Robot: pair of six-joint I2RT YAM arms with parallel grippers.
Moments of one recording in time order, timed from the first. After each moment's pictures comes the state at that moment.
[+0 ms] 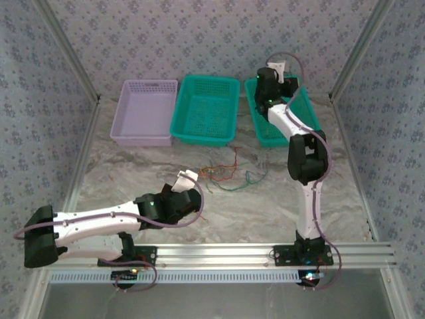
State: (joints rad) left arm -1.25 1.10 0.73 -0.60 -0.84 -0.48; right arm 0.25 2.24 1.89 0.10 1.16 -0.37
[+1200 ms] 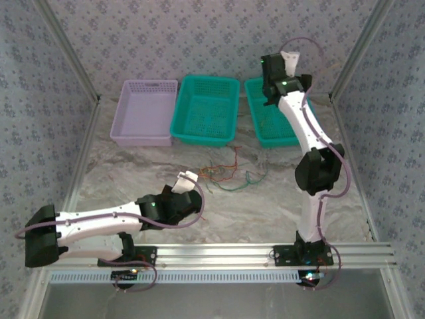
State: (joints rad) left arm -1.25 1.10 0.71 -0.58 -0.85 -0.49; right arm 0.24 2.04 2.14 -0.80 0.88 0.22
